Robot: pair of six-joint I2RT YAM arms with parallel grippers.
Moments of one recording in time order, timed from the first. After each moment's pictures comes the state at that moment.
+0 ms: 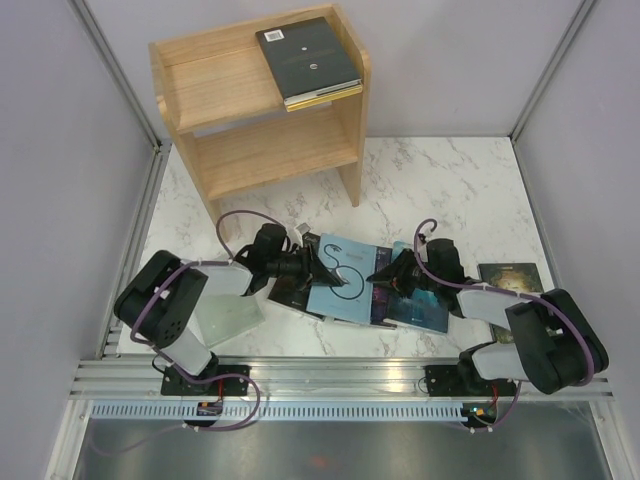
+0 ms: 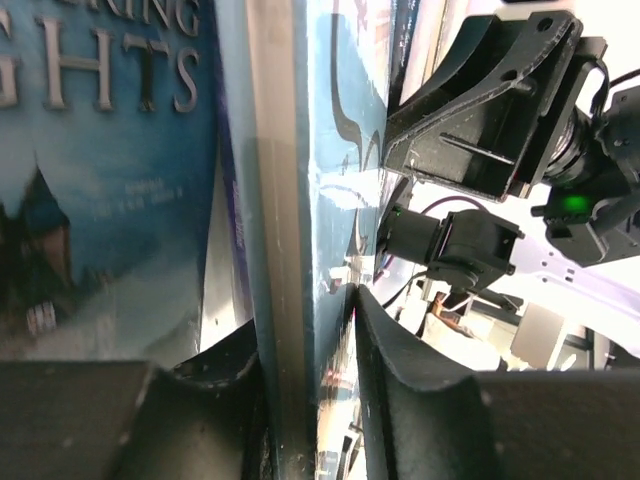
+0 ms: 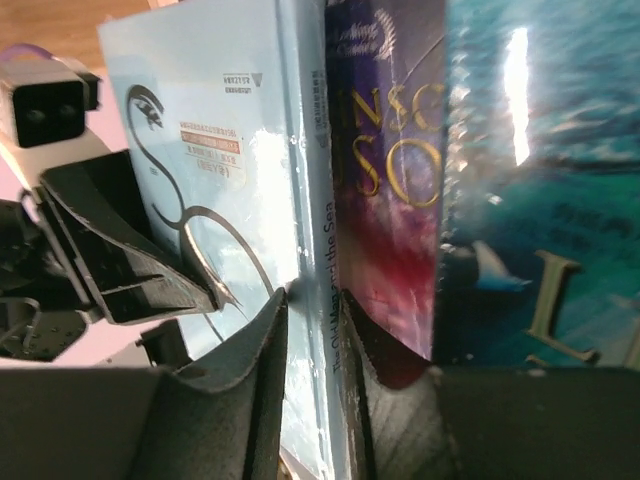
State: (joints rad) left arm -0.57 1.63 0.59 0.41 0.74 -1.03; right arm 0.35 1.34 0.32 0.38 -0.55 1.13
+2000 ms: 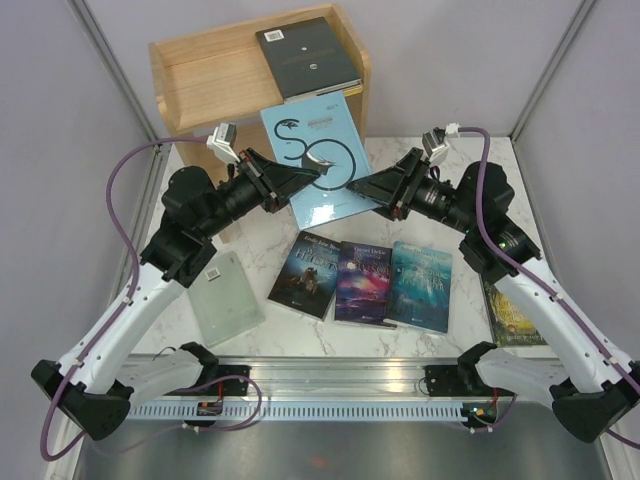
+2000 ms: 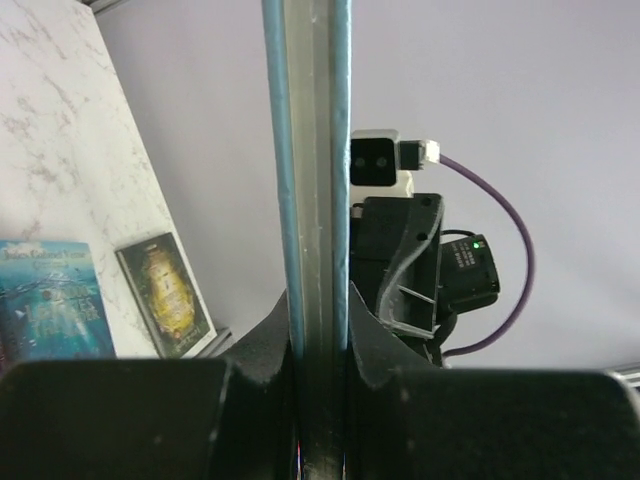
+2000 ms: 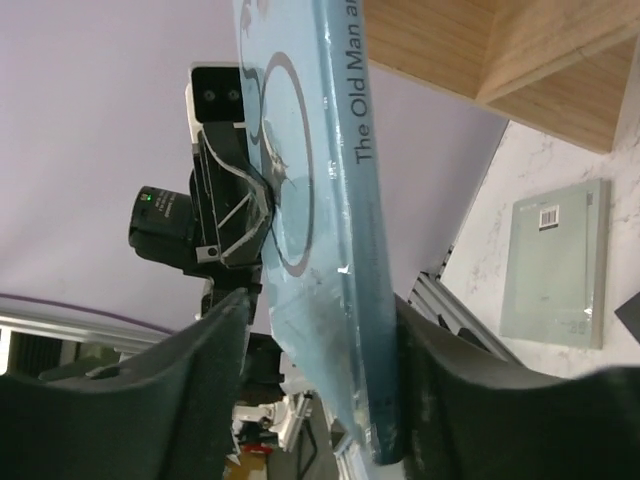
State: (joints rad) left arm -0.57 1.04 1.19 -0.04 0.32 -1.20; right arm 0.53 1.05 1.18 -0.09 -0.49 1.23
